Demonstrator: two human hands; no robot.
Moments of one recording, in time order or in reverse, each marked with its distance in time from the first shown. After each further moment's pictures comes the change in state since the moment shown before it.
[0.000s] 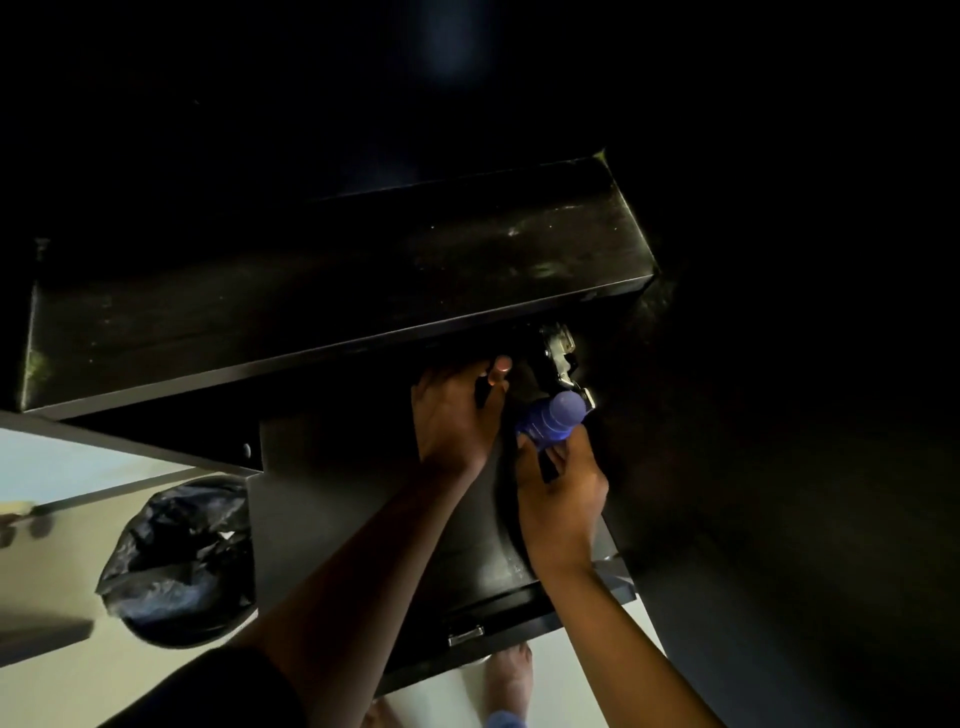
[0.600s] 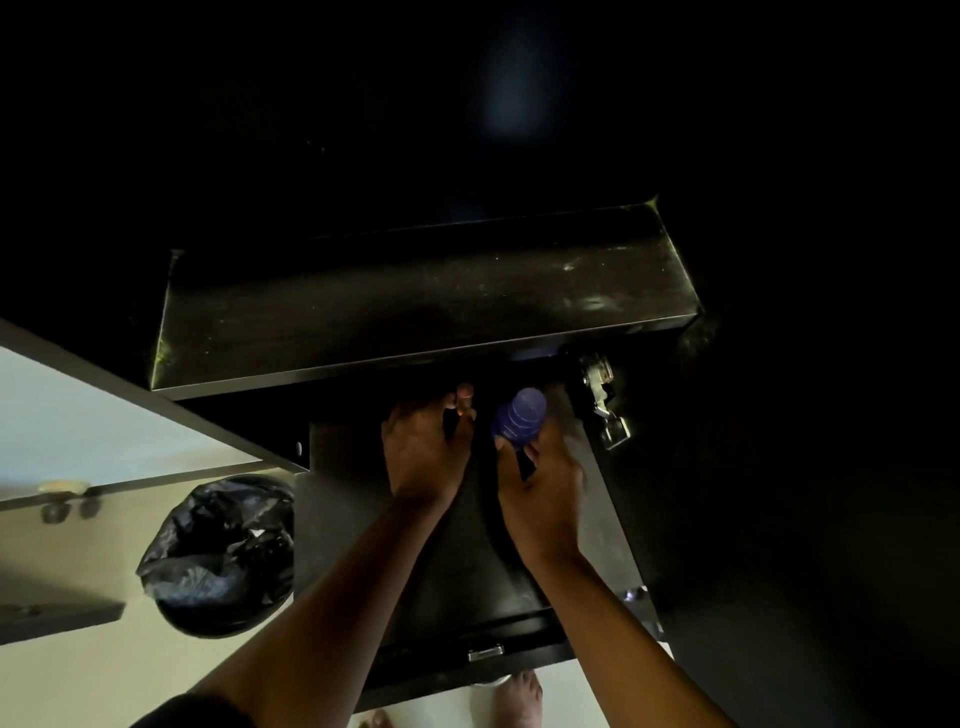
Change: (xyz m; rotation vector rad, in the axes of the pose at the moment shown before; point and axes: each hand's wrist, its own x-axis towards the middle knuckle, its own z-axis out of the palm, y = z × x) left_hand -0.011 -0.058 -0.032 0.072 0.063 -0.196; right_hand 0.005 -0.021 0.034 0.015 -0.238 -0.120
